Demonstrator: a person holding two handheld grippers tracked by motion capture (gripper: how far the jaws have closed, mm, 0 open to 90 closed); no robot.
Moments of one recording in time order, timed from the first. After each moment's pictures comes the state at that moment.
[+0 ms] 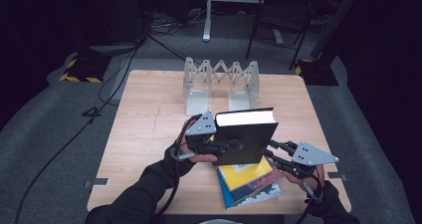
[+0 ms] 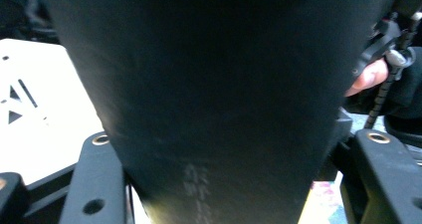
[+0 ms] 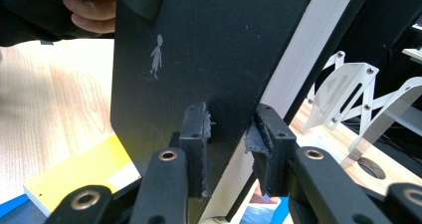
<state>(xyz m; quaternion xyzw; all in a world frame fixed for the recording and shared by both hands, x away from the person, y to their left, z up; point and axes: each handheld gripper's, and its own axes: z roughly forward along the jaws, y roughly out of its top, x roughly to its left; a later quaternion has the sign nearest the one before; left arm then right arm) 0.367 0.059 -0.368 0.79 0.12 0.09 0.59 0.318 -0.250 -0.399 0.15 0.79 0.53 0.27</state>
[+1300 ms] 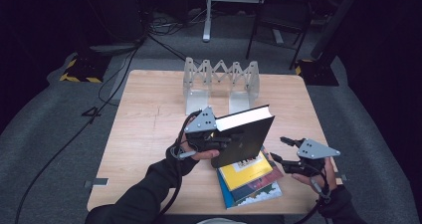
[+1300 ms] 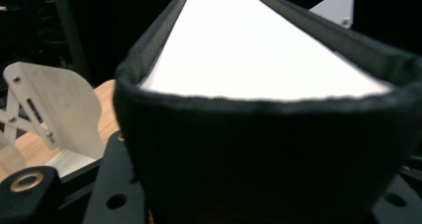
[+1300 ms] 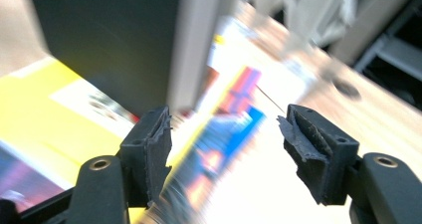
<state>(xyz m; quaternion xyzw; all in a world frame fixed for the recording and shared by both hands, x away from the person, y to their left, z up) 0.362 0.060 -0.350 0.78 0.14 0.11 0.61 0.337 -0.290 -0.423 0.24 0.82 0.45 0.26</state>
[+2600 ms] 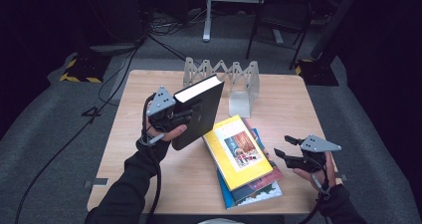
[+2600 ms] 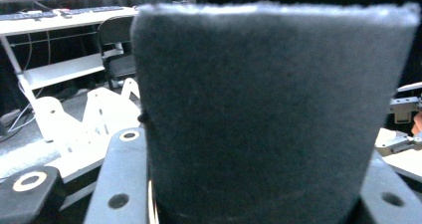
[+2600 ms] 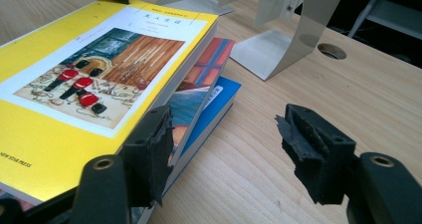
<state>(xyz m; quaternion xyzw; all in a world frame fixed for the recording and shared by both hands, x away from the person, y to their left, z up) 0.387 0.144 -0.338 0.72 0.29 0.24 0.59 0.352 -0.302 -0.440 0.29 0.81 0.45 0.24</state>
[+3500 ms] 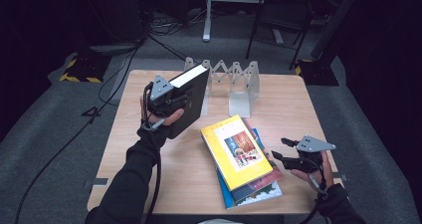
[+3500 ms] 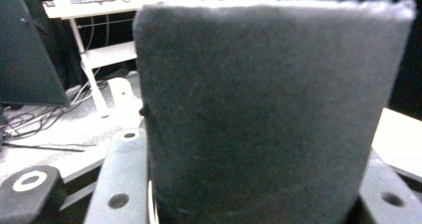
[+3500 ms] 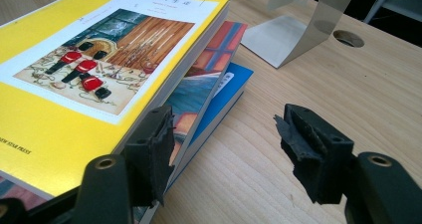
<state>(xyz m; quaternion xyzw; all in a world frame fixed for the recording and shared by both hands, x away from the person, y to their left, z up) 0.436 0.149 -0.345 0.70 0.36 0.29 0.54 0.354 -0.296 -0.447 0.29 0.82 0.43 0.23</state>
